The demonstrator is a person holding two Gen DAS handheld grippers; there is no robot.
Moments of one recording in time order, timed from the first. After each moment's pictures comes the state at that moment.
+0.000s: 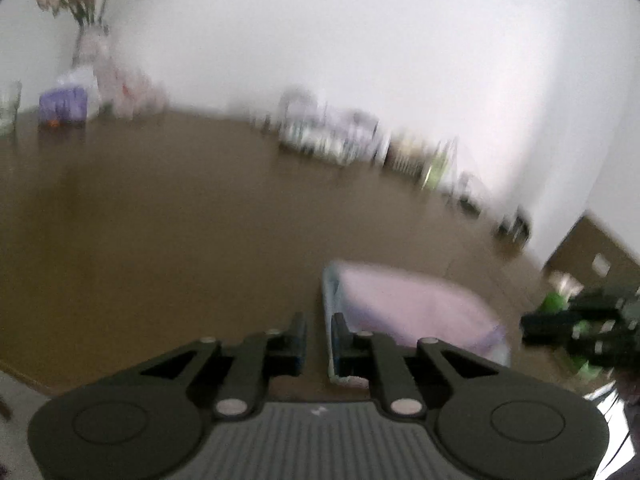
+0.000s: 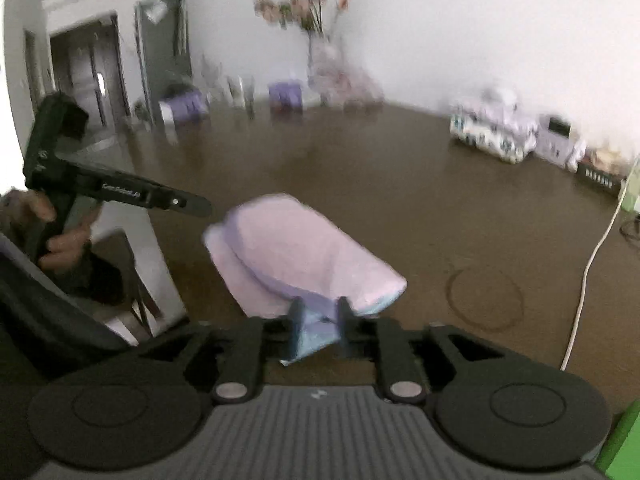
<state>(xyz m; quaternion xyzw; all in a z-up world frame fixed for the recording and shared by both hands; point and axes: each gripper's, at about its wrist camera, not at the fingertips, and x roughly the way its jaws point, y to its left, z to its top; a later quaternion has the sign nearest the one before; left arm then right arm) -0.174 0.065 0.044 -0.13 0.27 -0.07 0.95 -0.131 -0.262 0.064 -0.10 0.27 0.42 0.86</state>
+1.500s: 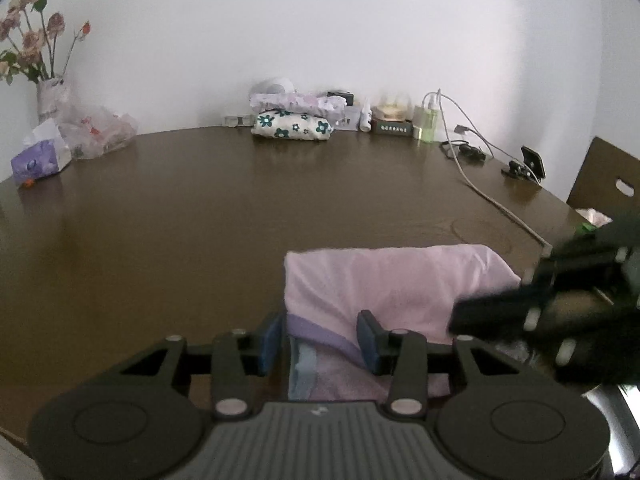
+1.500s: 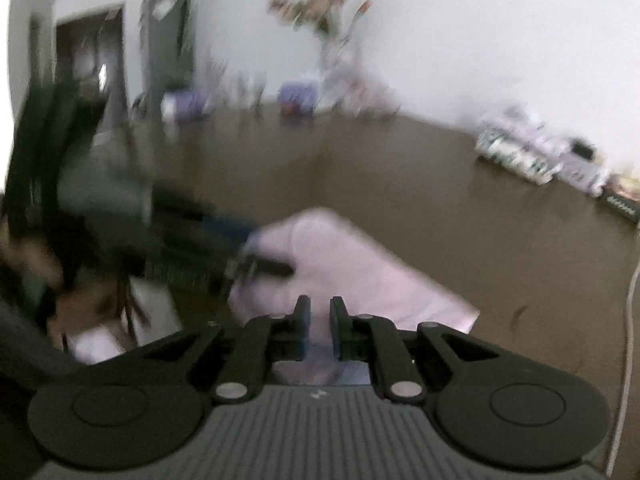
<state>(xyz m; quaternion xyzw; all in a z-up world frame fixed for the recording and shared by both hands) -0.139 0.005 0.009 0.00 0.30 -0.07 0.95 -0.146 -0.198 0.025 -0.12 0.26 0.40 0.87</state>
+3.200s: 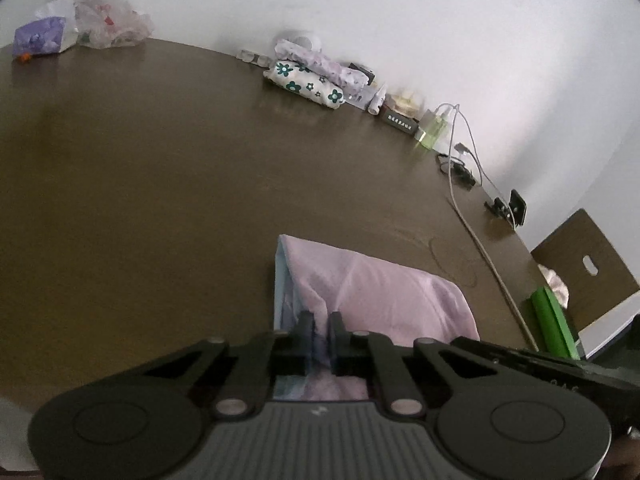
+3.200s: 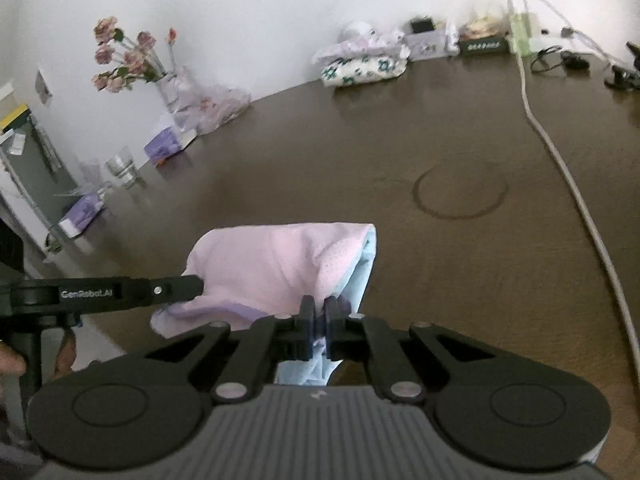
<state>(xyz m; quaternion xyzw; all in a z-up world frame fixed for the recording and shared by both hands) -0.116 0.033 0.013 -0.18 0.37 -0.10 0.90 -0.115 -0.249 0.001 0.12 0.36 0.23 0.90</state>
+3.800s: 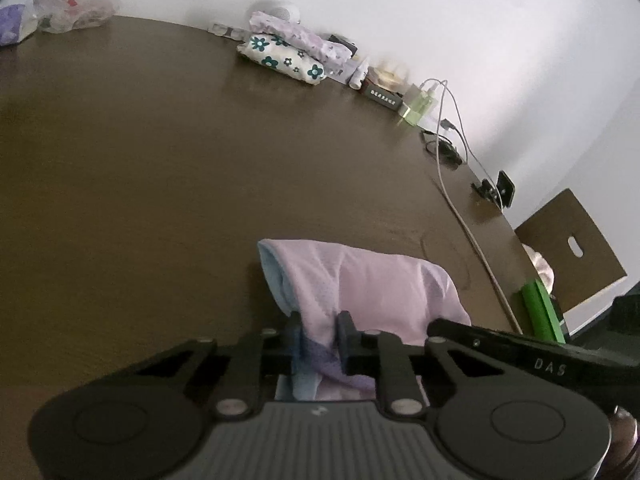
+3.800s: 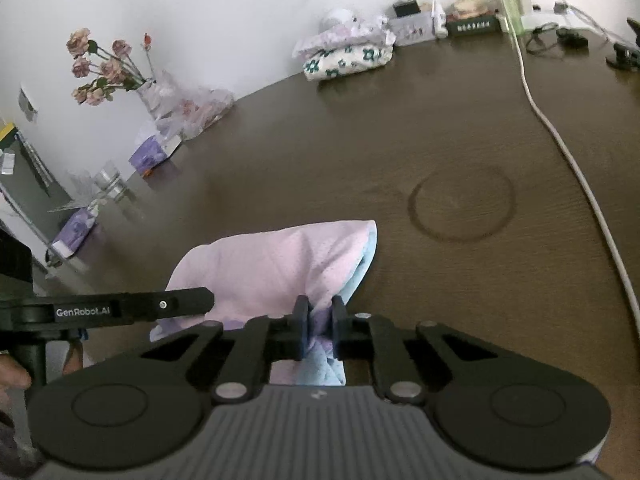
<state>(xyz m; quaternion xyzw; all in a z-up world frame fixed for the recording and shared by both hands) -0.062 0.037 0.015 -0.18 0.41 -0.15 0.88 -0.072 -0.246 0.002 0.15 0.39 0.22 0.88</state>
